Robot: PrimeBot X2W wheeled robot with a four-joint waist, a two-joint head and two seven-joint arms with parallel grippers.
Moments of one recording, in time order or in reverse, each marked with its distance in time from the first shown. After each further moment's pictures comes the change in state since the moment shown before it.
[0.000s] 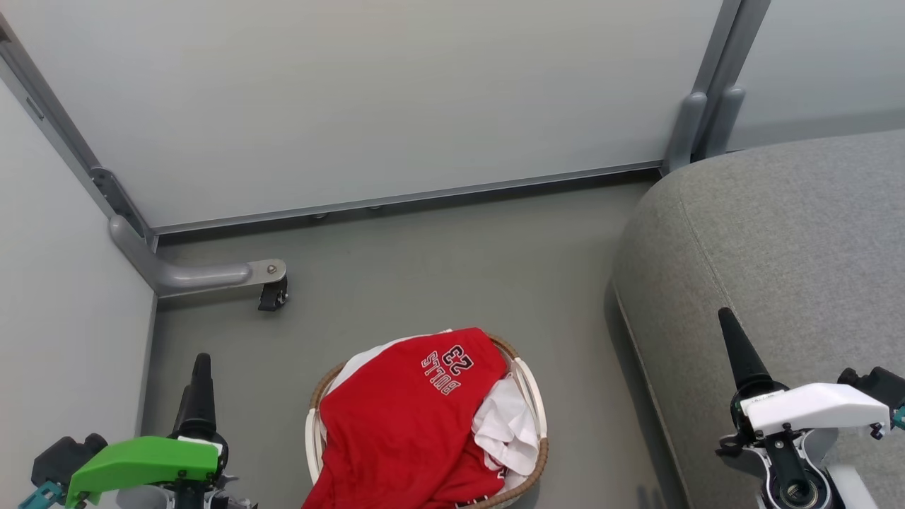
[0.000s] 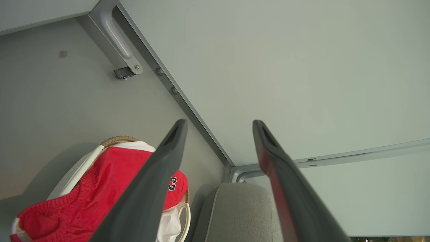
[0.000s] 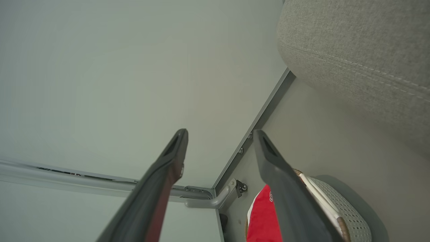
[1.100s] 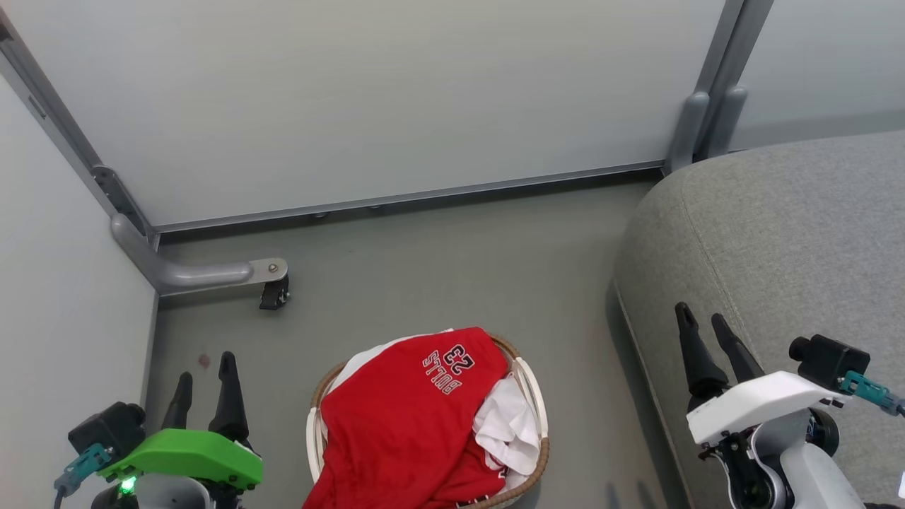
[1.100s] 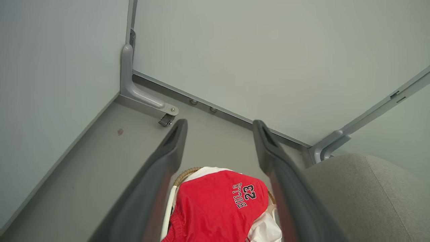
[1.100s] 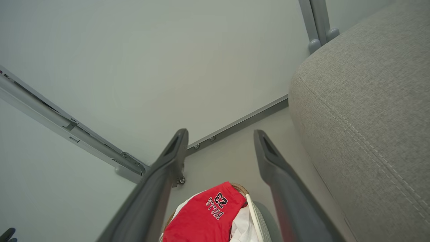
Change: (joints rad) left arm -0.011 0.038 -0.091 0.027 0.540 0.038 -0.111; right arm -0.034 -0.018 0.098 0.020 -0.539 0.000 -0.111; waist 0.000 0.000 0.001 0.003
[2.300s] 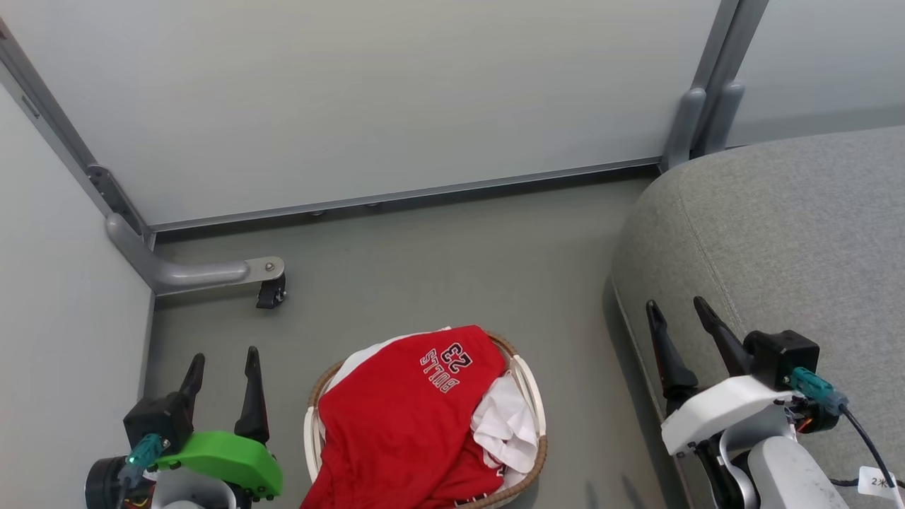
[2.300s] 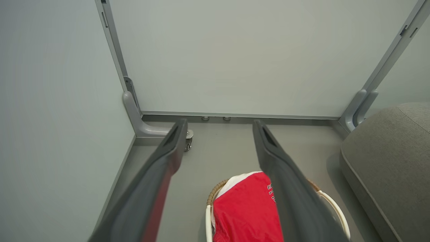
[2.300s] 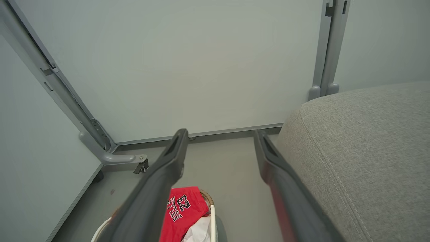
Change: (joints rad) left arm -0.009 0.015 -0.060 0.016 0.356 0.016 -0.093; right arm -0.021 0.015 0.033 0.017 -0.393 0.000 -0.093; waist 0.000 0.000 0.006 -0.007
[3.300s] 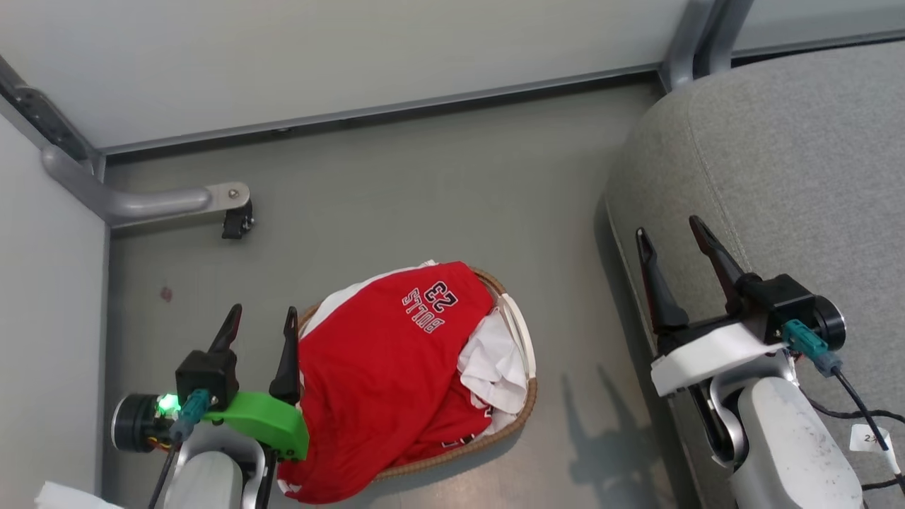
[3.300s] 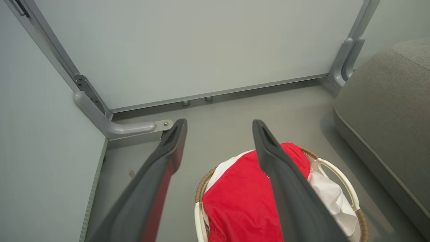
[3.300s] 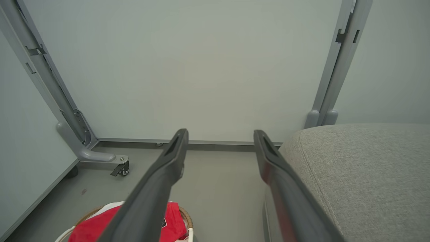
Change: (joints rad) left arm -0.119 -0.036 -0.022 0.095 0.187 -0.053 -0.056; right arm -0.106 0.014 -0.005 -0.073 -0.175 0.000 -0.057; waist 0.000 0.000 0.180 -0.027
